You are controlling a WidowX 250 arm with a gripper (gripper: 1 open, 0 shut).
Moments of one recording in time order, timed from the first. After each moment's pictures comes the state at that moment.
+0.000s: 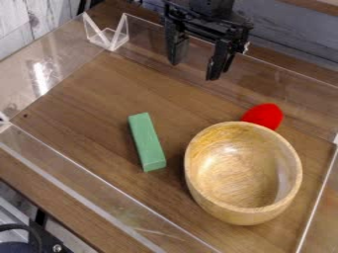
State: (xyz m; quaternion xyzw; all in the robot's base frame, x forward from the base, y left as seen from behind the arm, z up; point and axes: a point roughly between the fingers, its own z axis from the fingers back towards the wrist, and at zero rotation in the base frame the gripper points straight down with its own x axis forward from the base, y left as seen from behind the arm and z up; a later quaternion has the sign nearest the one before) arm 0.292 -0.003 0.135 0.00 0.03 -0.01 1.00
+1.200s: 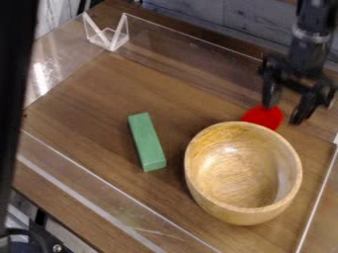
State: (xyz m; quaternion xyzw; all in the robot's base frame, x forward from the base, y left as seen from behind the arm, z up) arm 0.363 -0.106 0.044 -0.03 0.05 -0.14 0.99
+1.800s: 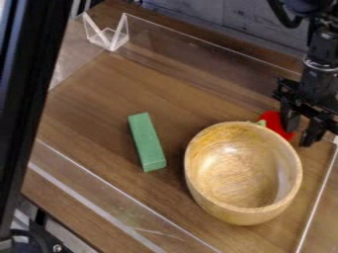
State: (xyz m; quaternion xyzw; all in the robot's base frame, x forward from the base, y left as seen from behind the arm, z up) arm 0.367 -0.114 0.021 -0.05 0.02 -0.18 0.98
